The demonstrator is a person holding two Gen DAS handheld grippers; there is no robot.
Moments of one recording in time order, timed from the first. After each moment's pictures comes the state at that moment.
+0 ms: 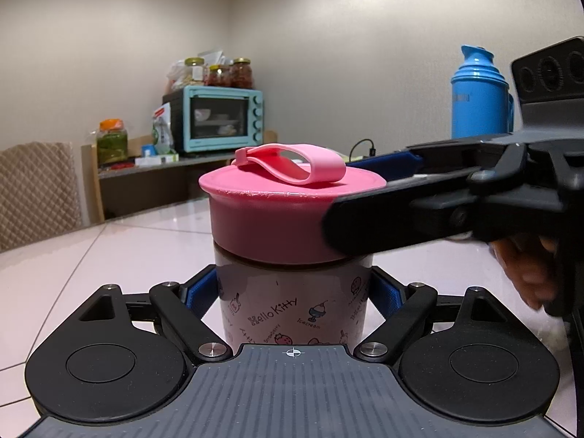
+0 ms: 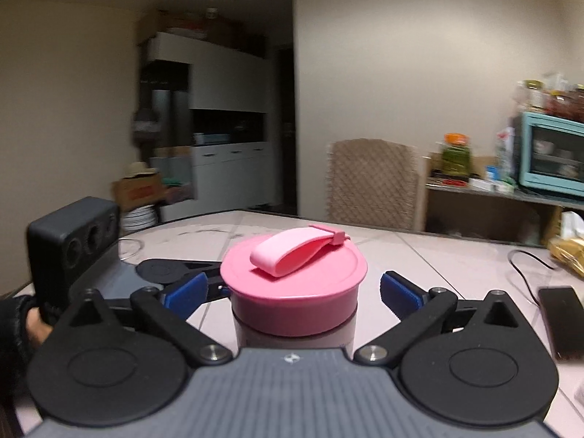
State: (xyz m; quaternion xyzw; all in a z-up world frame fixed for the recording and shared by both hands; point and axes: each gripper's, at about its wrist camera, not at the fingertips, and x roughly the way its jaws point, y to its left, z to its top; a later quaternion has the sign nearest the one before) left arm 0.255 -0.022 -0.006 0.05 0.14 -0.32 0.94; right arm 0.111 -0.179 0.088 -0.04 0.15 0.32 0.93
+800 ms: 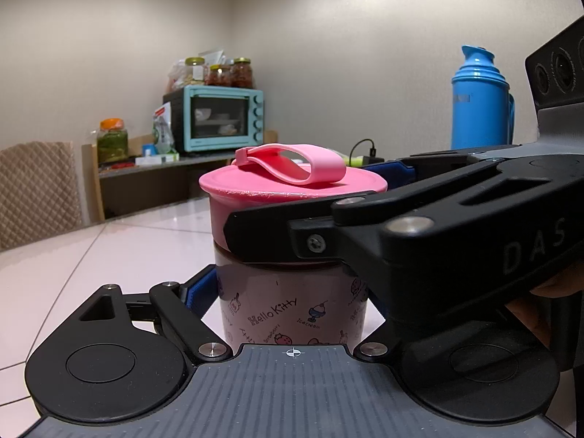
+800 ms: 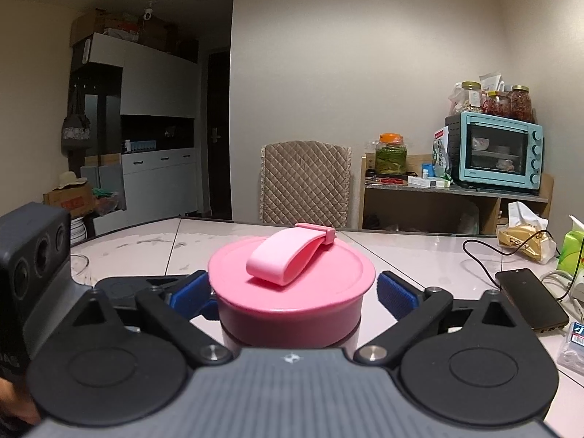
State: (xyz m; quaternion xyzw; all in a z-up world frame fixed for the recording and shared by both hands) left arm 0.250 -0.018 -0.008 0.05 0.14 -0.32 0.94; right arm 0.119 -0.145 0.073 -0.03 0.15 0.21 0.97
